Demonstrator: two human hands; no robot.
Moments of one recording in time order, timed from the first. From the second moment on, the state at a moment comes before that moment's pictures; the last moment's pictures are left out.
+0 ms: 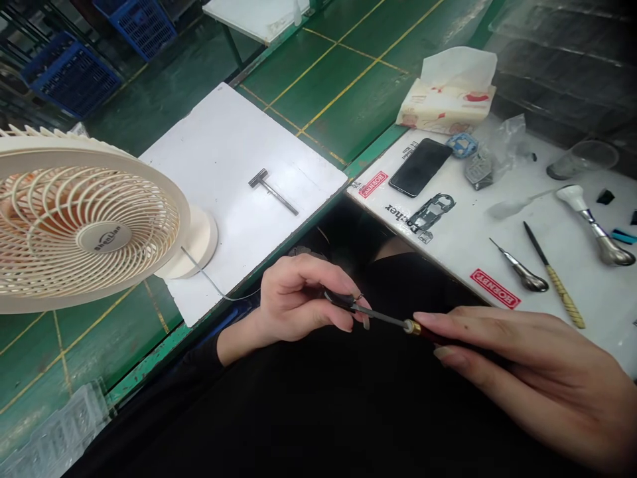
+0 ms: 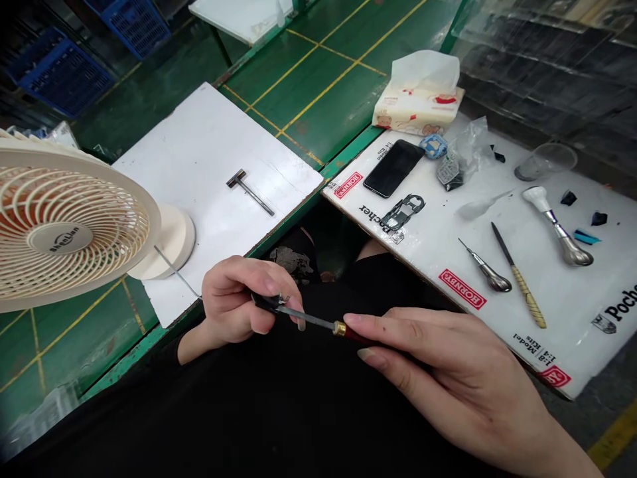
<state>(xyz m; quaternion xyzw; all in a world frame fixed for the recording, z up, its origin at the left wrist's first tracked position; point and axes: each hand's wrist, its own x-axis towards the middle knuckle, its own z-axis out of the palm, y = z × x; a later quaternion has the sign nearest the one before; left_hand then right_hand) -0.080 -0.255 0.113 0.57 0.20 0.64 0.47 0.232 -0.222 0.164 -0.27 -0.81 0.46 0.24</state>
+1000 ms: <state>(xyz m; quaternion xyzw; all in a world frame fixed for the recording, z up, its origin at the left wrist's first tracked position) -0.084 -0.265 0.127 0.52 0.32 0.60 0.52 0.237 -0.232 0.163 -0.31 -0.85 0.32 0.27</state>
